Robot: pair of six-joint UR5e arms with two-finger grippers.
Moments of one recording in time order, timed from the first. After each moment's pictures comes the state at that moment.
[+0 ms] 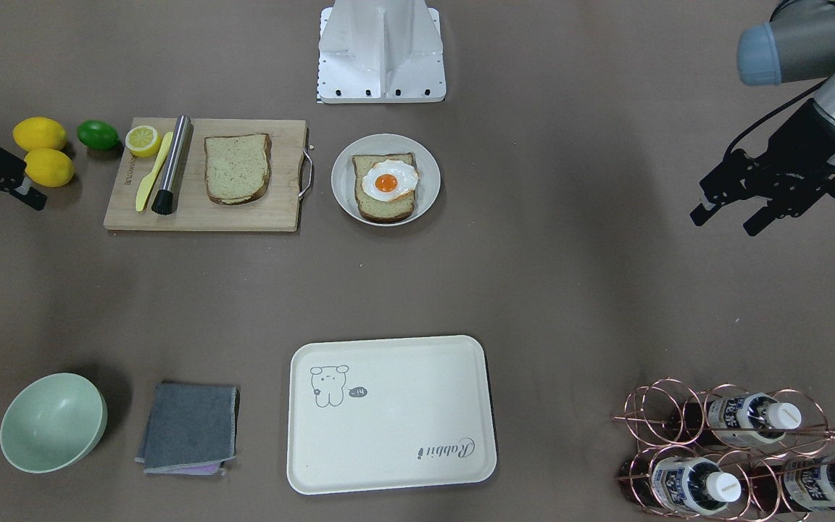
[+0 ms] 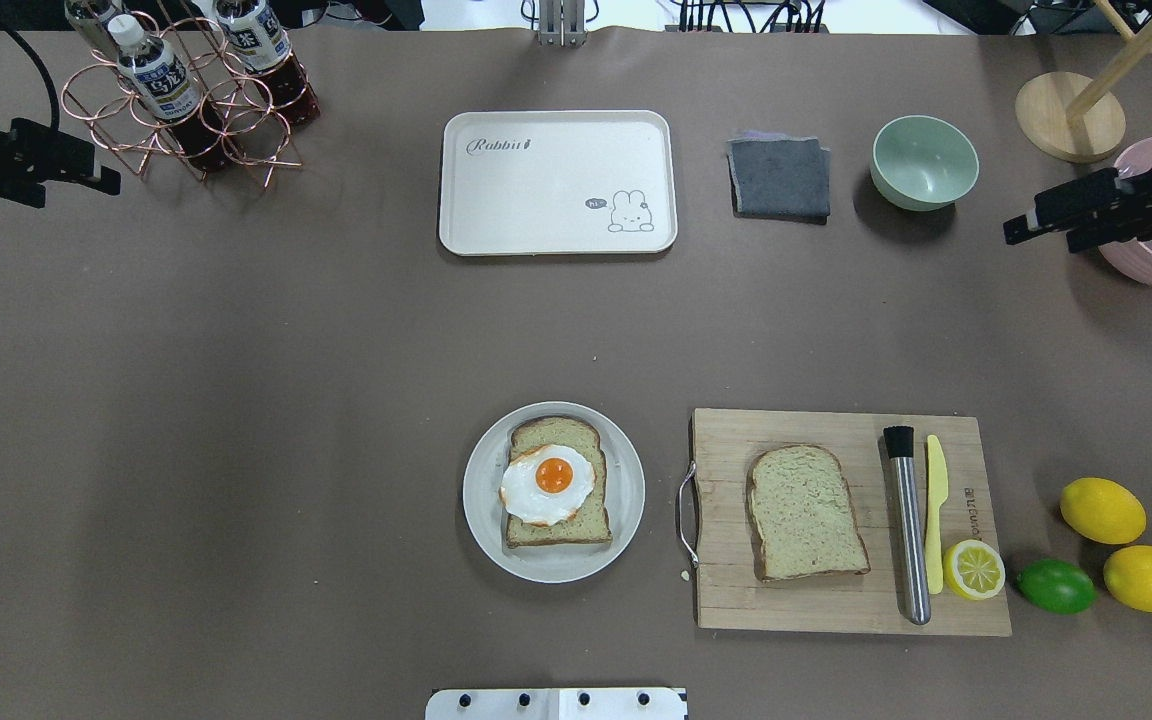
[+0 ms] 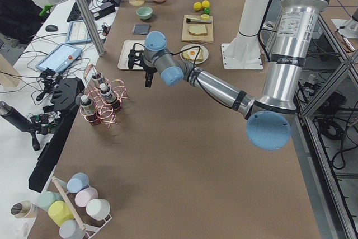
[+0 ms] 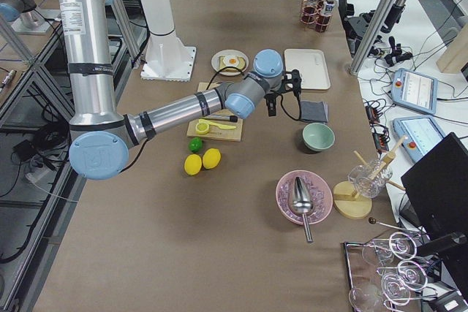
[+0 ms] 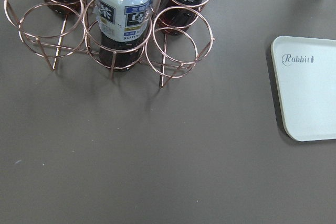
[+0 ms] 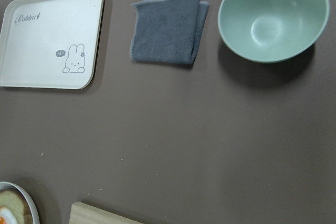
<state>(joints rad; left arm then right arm) -1.14 -1.74 -1.85 -2.06 -2.30 -0.94 1.15 -1.51 1.85 -0.98 2.46 0.87</state>
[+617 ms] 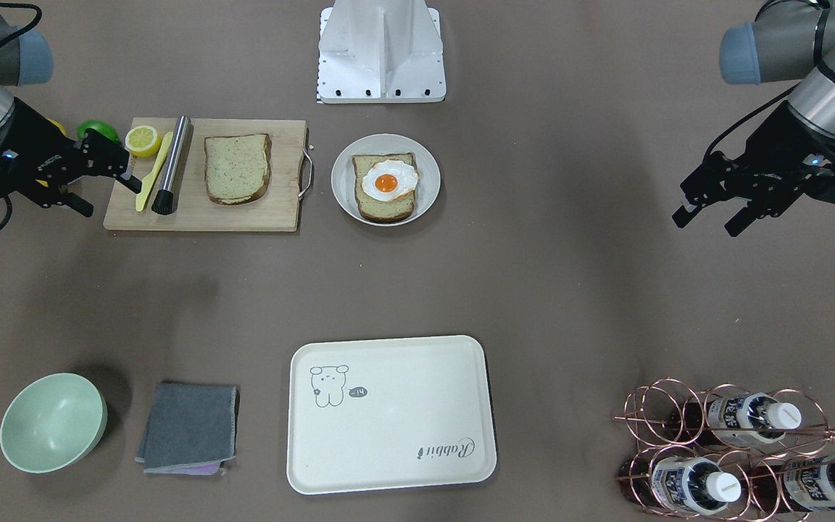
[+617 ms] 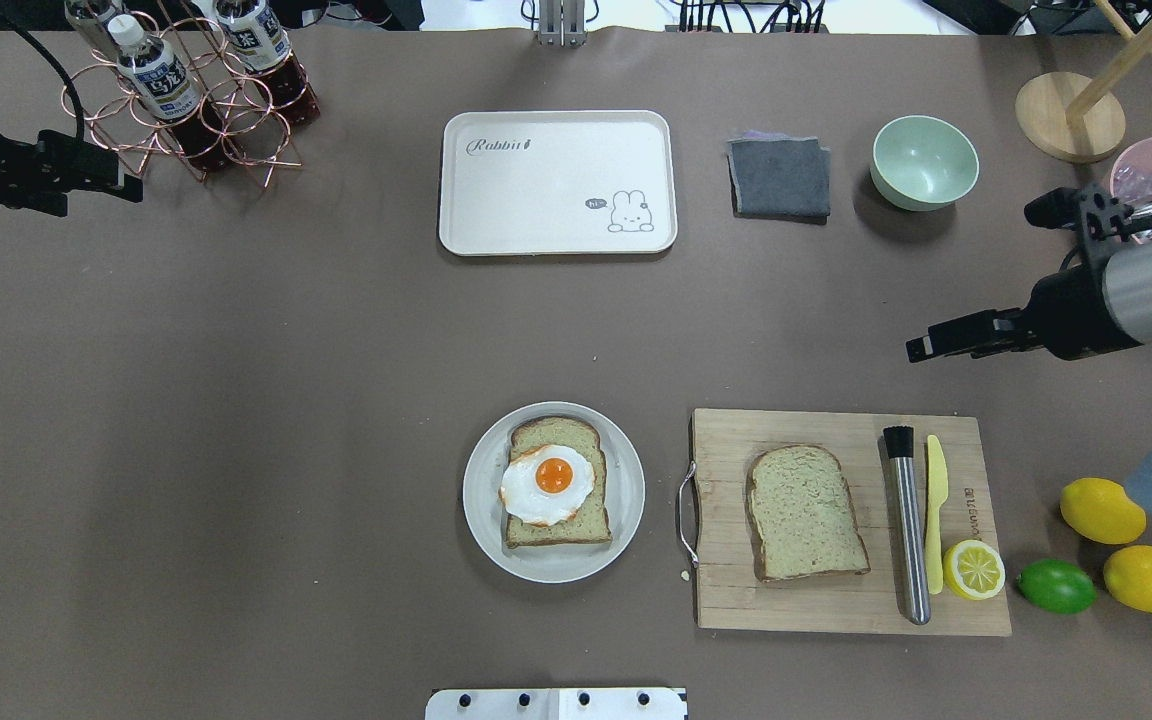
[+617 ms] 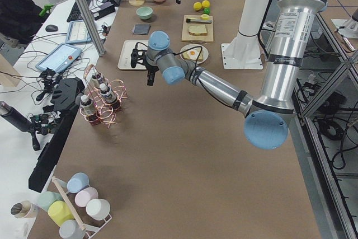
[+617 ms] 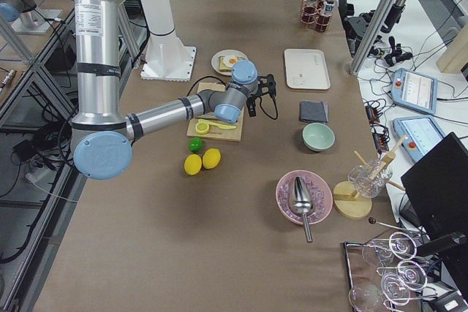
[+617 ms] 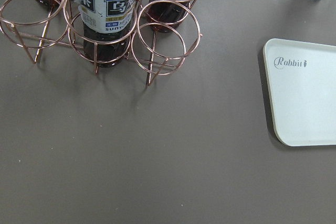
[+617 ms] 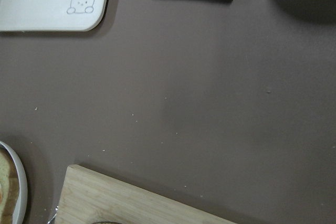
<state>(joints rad) -1.11 -1.74 -1.86 -2.08 -2.26 -0.99 0.87 -1.60 1.87 -0.77 2.25 1.01</state>
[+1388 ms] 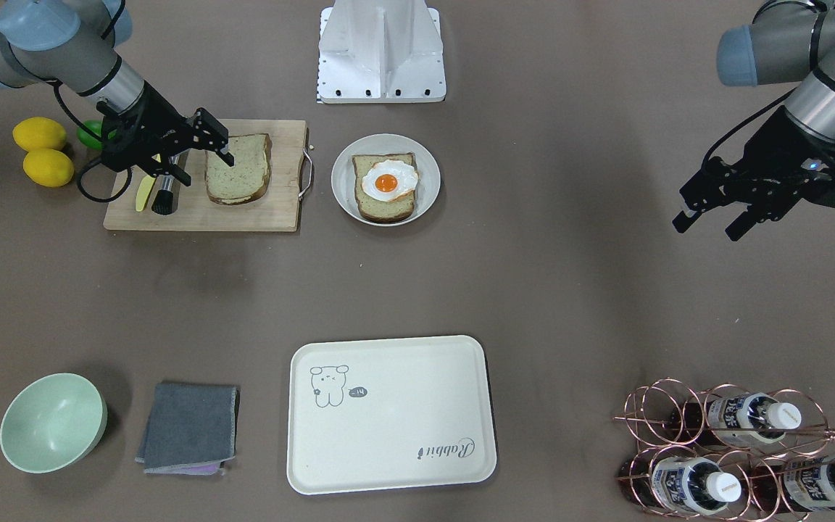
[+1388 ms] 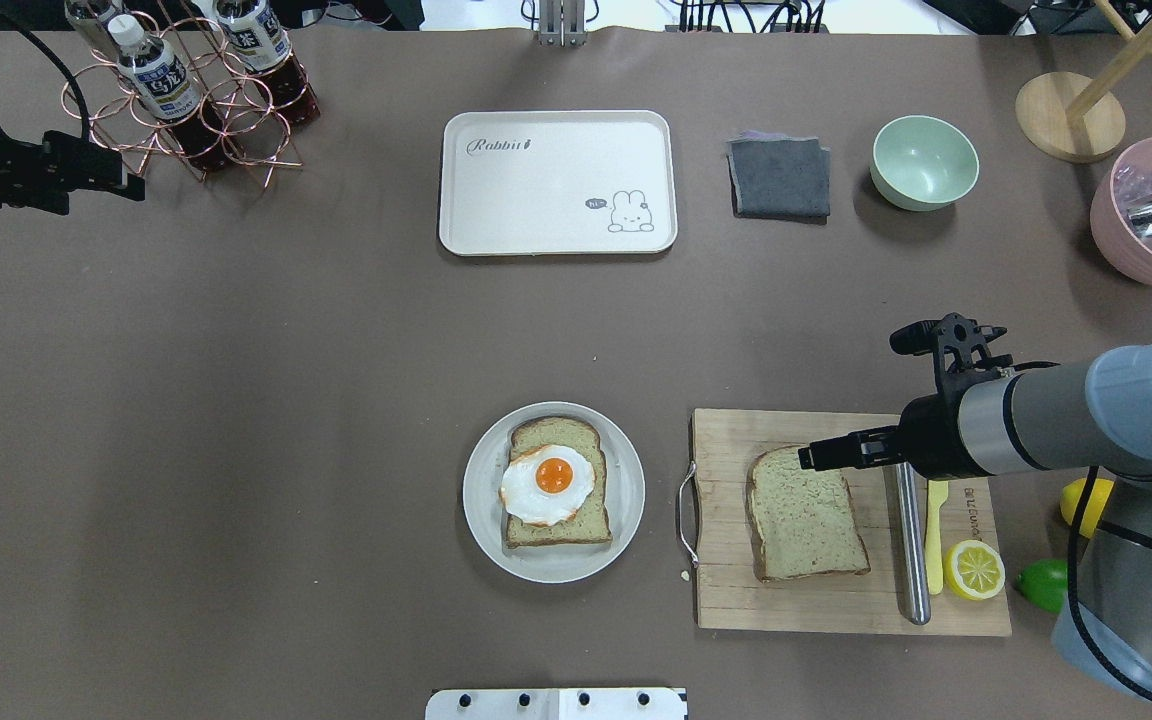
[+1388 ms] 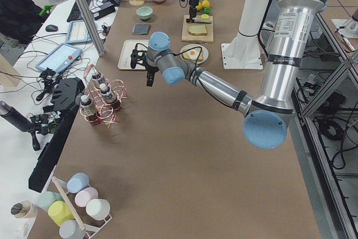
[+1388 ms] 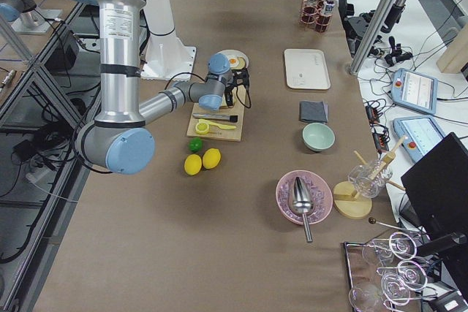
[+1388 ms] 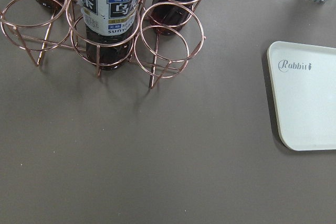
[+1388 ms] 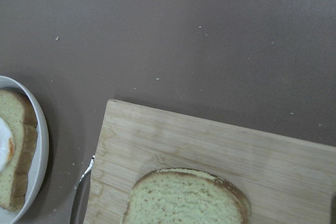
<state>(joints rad) -1.10 -1.74 -1.85 -2.09 -2.23 -0.99 0.54 -1.60 1.93 -0.76 1.97 1.17</state>
